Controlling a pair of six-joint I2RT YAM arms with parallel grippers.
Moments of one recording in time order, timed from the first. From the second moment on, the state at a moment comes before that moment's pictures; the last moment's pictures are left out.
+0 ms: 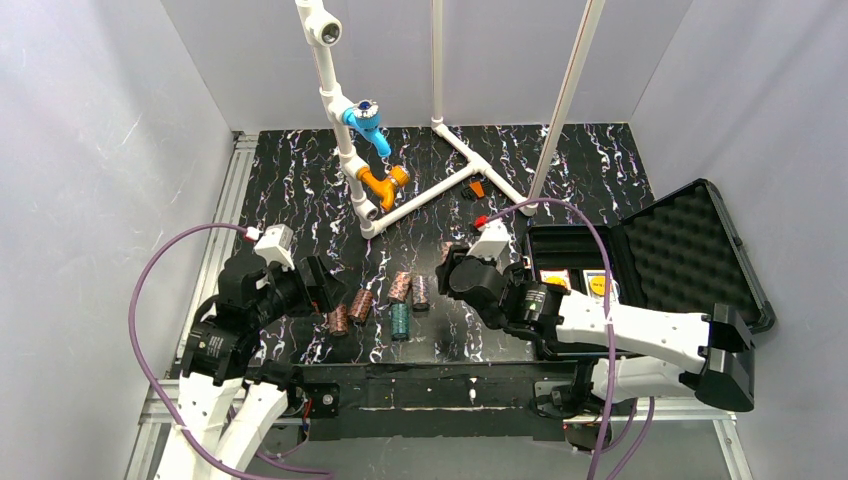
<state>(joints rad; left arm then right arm) -0.24 0.50 0.83 -0.92 0.25 -0.44 1.24 1.17 0.87 -0.28 0.69 0.83</state>
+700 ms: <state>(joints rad) -0.24 0.51 0.83 -0.92 0.25 -0.42 1.18 1.13 0.94 -0.67 1.13 1.15</state>
